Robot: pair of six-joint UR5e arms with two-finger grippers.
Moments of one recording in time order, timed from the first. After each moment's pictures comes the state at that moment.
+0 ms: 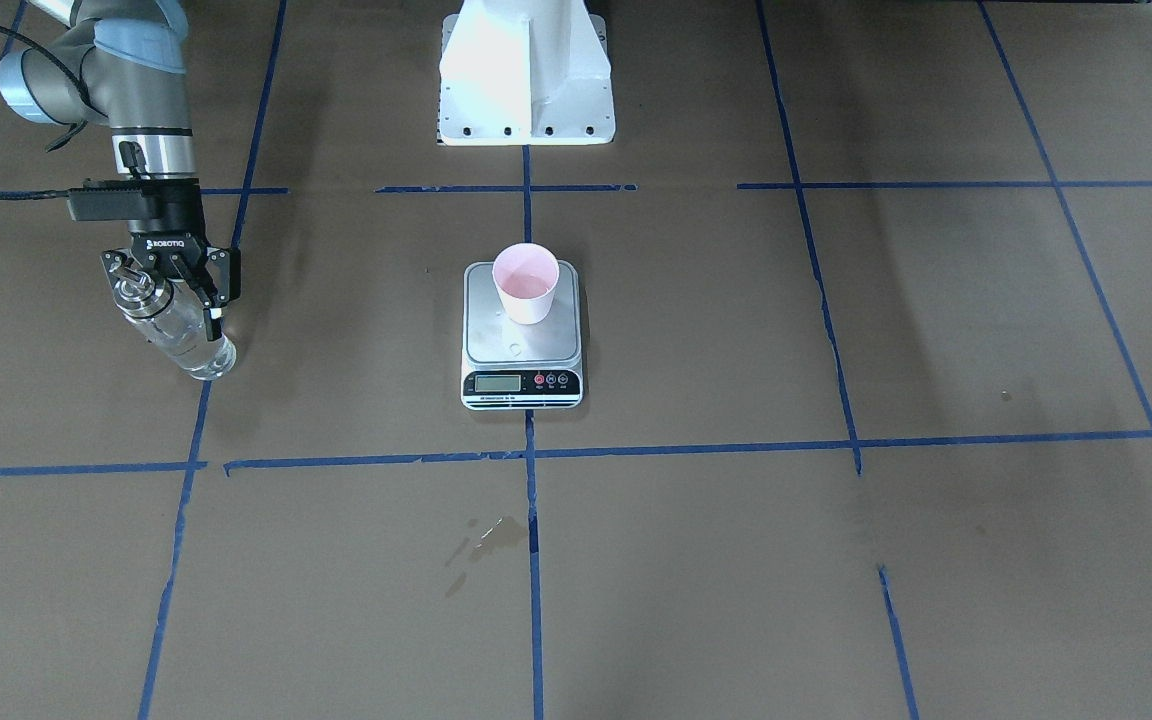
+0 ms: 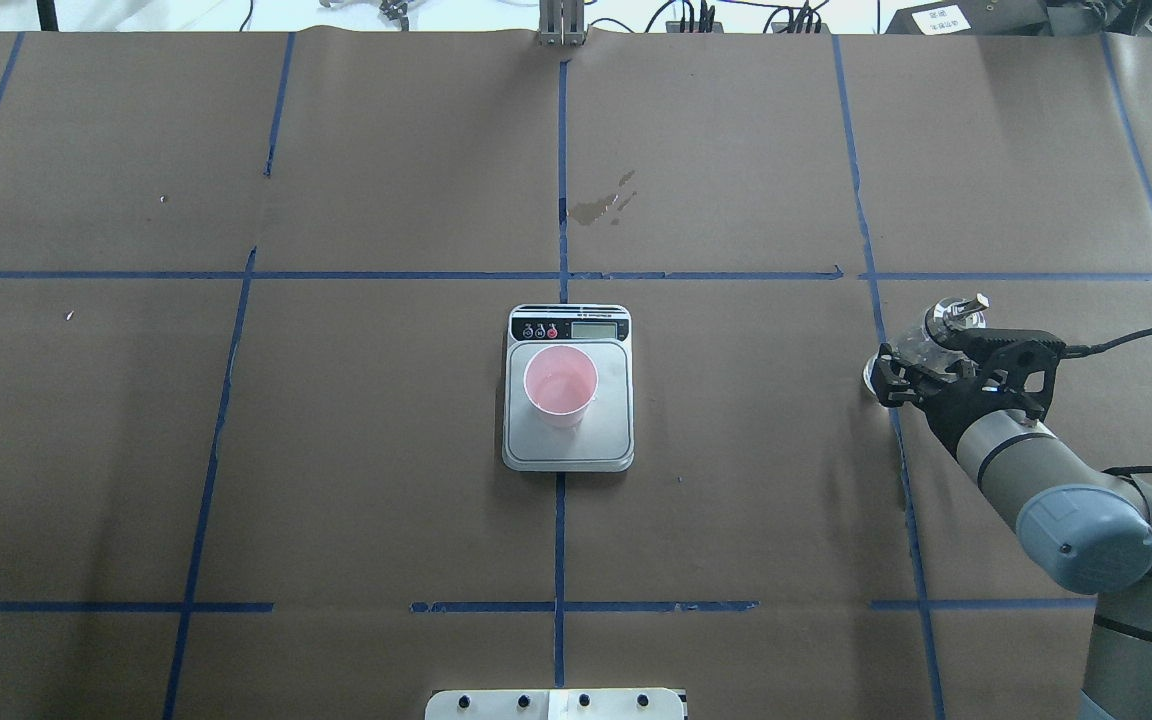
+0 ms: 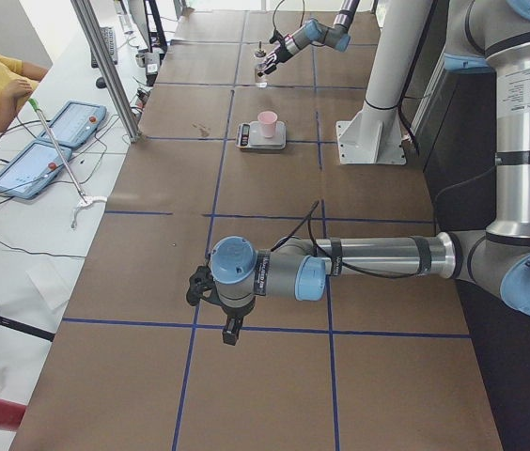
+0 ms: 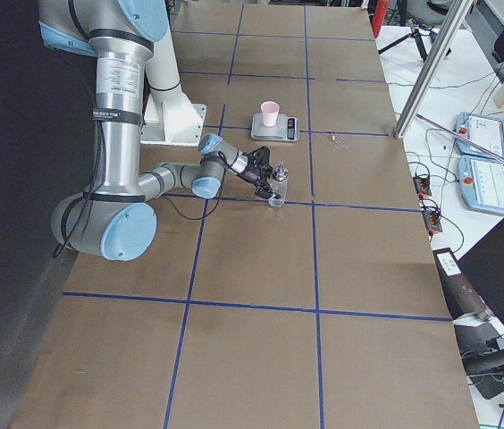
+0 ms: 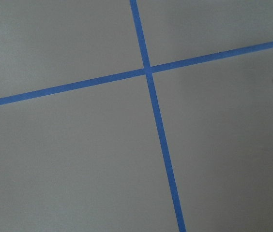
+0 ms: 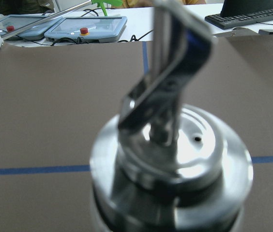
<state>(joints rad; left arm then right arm) -1.56 -1.46 -1.63 -1.71 -2.39 0.14 0.37 -1.66 1.87 -0.80 0.96 1.32</state>
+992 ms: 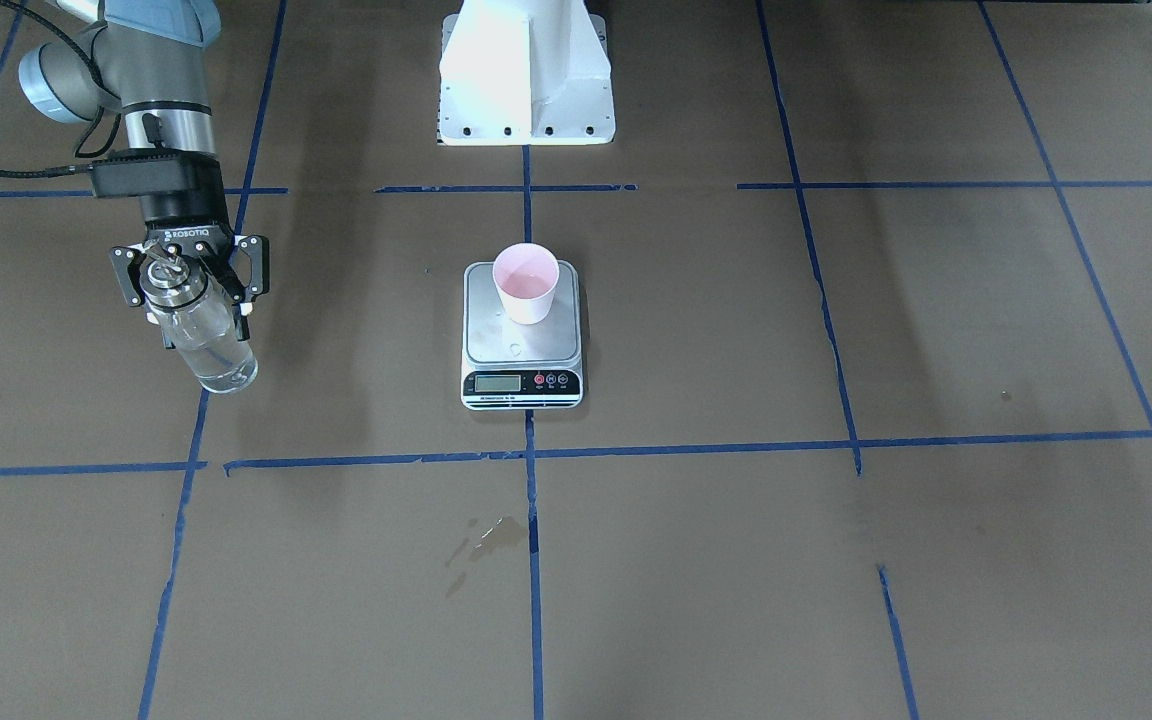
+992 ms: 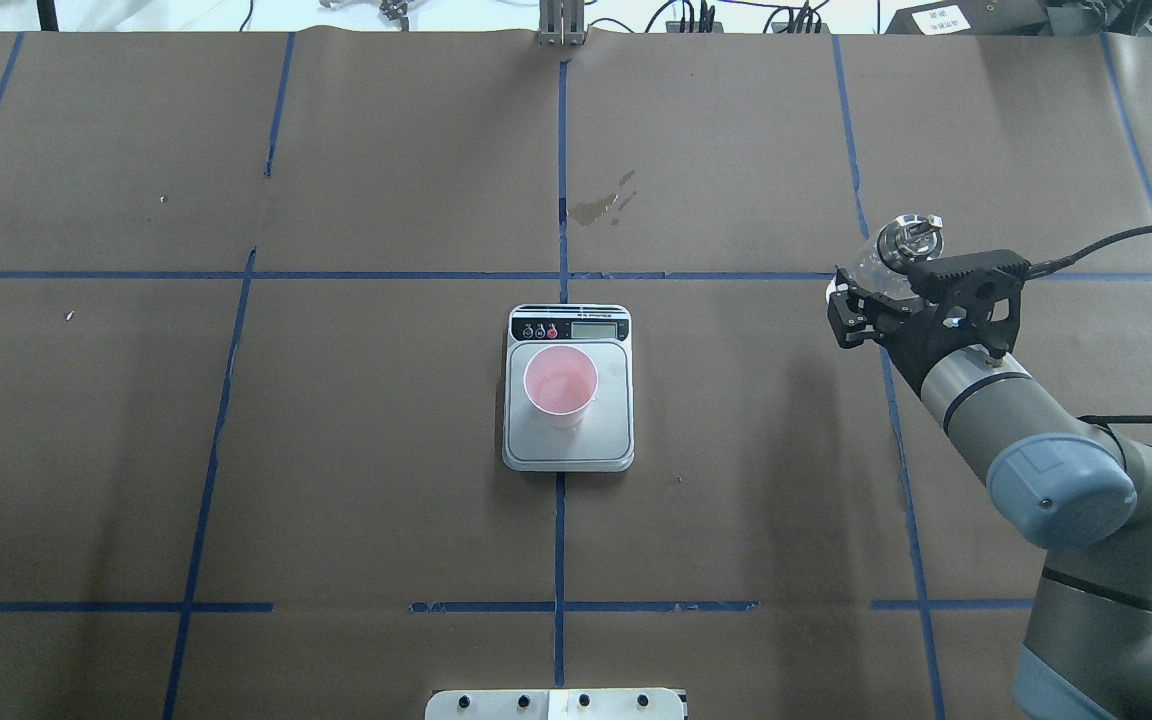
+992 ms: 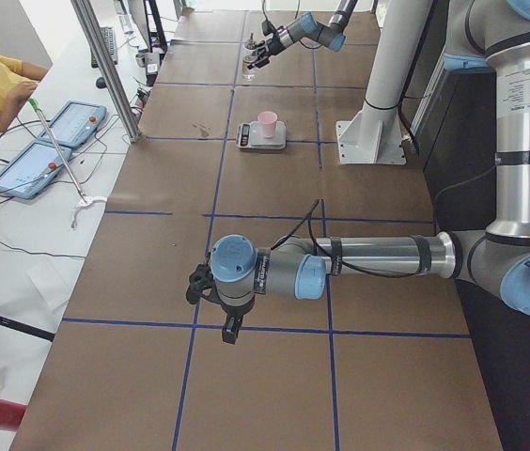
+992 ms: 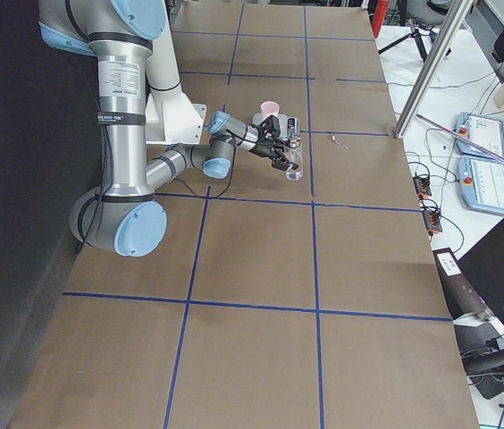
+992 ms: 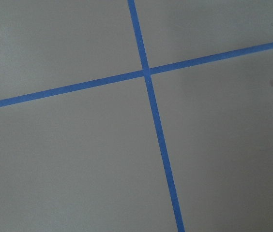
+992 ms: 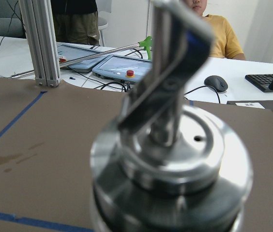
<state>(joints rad) -1.56 -1.46 -1.64 -1.71 -2.39 0.14 0.44 -1.54 1.92 -0.82 0.95 1.01</state>
